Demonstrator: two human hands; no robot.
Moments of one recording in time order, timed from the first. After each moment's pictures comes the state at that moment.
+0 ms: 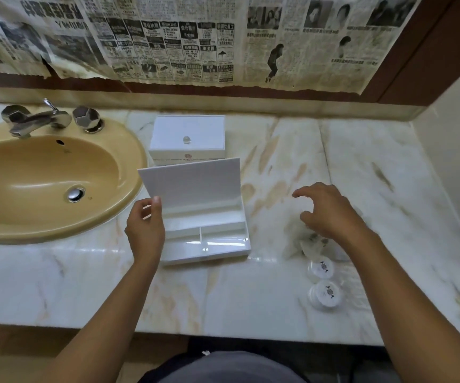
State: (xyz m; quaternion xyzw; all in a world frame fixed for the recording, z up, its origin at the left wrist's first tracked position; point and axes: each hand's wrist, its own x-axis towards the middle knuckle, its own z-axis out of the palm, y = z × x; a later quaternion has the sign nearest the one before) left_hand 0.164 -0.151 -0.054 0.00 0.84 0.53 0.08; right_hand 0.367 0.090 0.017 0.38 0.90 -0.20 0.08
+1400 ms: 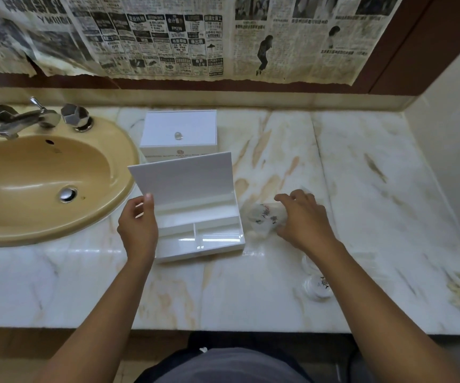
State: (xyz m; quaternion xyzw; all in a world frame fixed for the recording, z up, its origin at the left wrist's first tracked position) left_hand 0.165 -0.151 -0.056 -0.01 0.83 0.55 0.08; right_hand 0.364 0.057 -0.025 0.38 0.91 -0.15 0.07
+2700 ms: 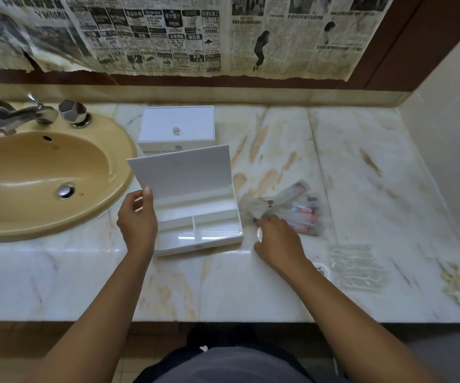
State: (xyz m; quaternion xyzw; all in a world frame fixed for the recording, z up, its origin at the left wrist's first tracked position) left_hand 0.166 -0.150 -0.053 -0.01 0.83 0.55 0.07; right_hand 0.368 0.001 -0.057 0.38 0.89 -0.22 0.06
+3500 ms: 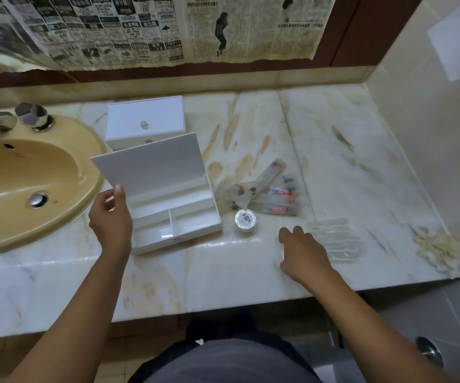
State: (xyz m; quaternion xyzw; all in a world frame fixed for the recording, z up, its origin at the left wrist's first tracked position) left_hand 0.163 -0.150 -0.060 -0.01 0.84 0.54 0.06; right_hand 0.454 0.001 -0.051 0.45 0.85 -0.19 0.19
